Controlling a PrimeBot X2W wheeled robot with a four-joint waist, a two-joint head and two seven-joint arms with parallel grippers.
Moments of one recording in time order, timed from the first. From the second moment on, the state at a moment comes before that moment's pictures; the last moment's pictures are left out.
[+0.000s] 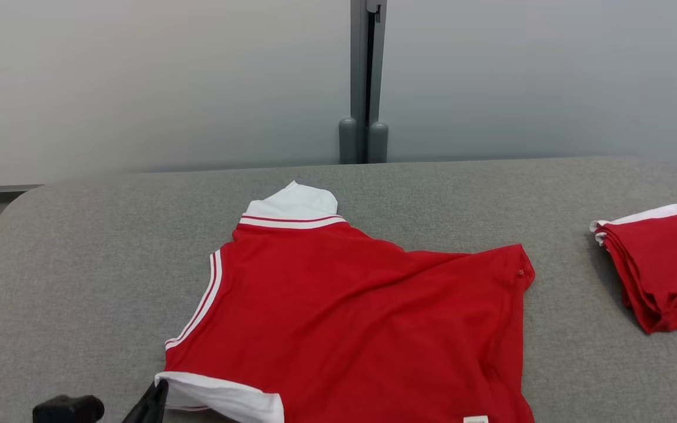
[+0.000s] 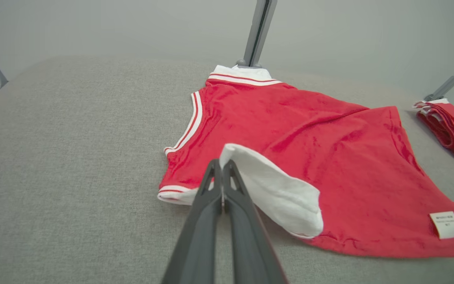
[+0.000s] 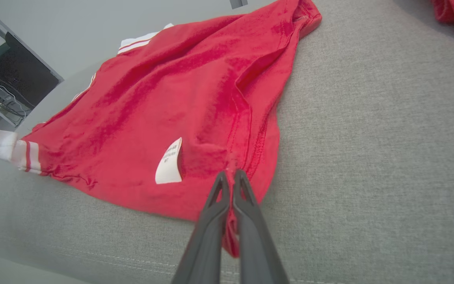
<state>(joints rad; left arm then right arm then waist) 0.37 0.39 -0.21 -0.39 -0.56 0.23 0.27 0.41 -0.17 0.22 0.01 0.45 0.13 0.07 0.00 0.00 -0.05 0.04</state>
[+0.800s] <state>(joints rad) -0.24 0.36 -0.21 0.25 -0.62 -0.03 0.08 -0.03 -0.16 0.25 0.22 0.47 0.13 -0.04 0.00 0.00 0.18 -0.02</state>
